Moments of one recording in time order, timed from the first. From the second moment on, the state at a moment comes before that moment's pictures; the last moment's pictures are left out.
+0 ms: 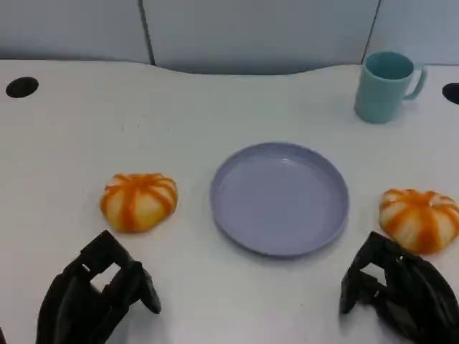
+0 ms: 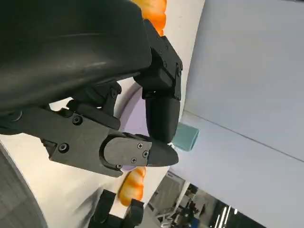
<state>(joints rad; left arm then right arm) 0.10 -0.03 0.19 0.22 -0.52 -0.10 -0.58 -0.04 0.00 -0.14 0.47 0.38 -0.09 0.68</state>
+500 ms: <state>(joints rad) 0.10 -0.01 0.19 0.25 -0.47 -0.18 -0.60 -0.04 0.00 -0.14 0.47 0.38 -0.09 0.68</state>
